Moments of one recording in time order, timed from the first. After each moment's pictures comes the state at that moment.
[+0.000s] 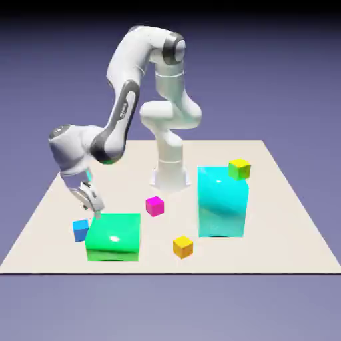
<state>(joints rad) -0.11 0.34 -0.55 -2.21 0.47 2.23 0.84</state>
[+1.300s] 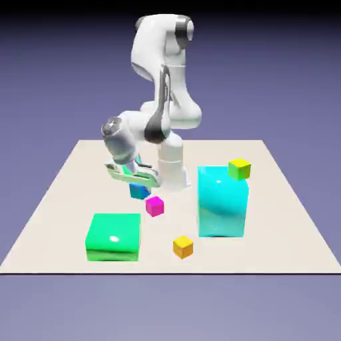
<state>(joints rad) -0.15 -0.28 -0.18 -2.80 0.02 2.17 0.82</state>
